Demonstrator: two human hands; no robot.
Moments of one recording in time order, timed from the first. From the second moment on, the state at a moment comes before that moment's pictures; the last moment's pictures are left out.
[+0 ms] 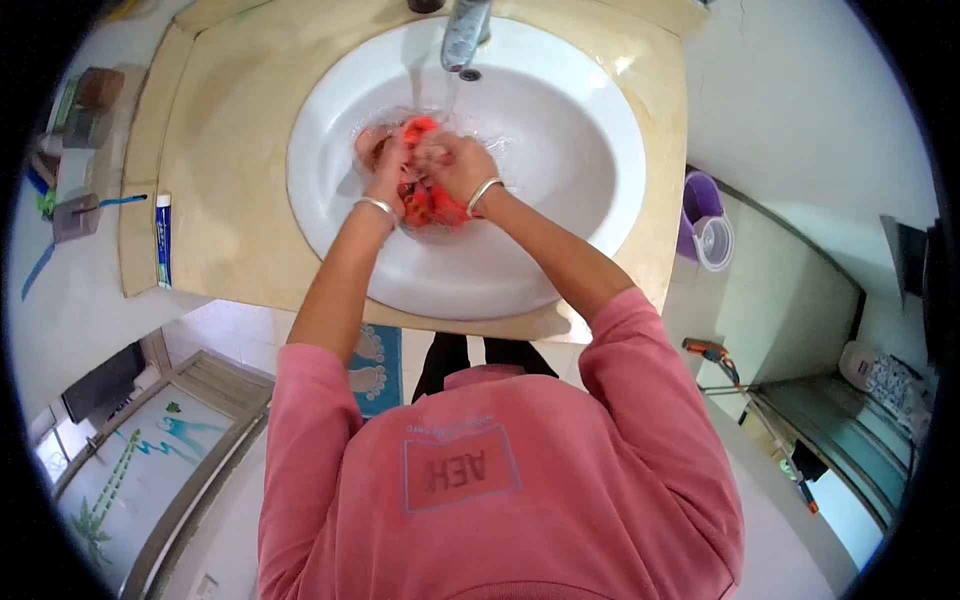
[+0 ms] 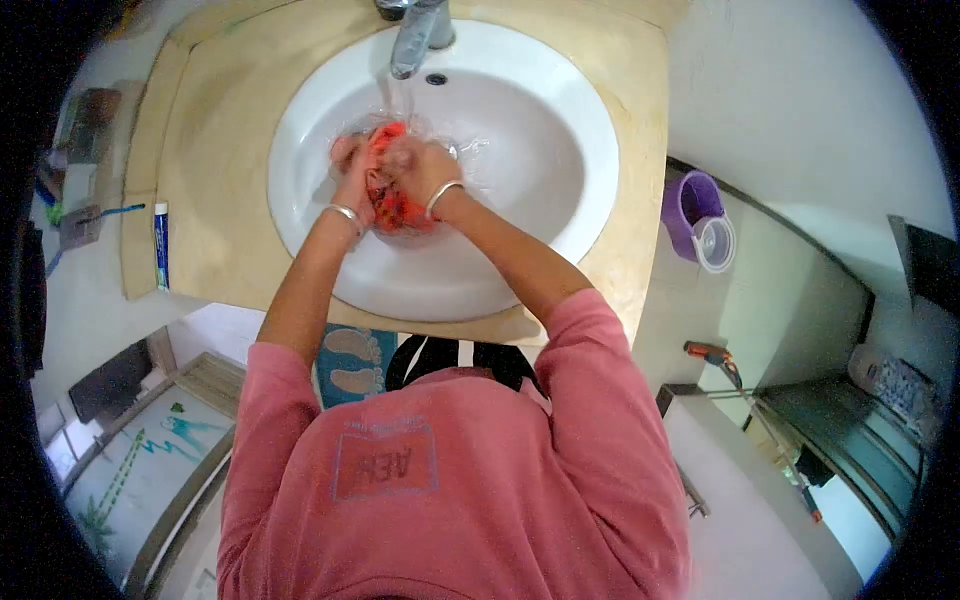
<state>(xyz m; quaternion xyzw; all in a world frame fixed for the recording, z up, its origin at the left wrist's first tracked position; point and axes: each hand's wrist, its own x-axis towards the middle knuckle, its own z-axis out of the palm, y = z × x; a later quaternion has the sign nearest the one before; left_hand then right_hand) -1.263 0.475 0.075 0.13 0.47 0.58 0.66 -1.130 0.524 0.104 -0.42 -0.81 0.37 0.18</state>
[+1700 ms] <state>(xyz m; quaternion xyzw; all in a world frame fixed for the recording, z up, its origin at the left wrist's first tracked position) -1.269 0.556 0.050 0.68 0.66 0.21 0.24 -1.093 0.633 0.079 -0.50 -0.82 0.27 0.05</state>
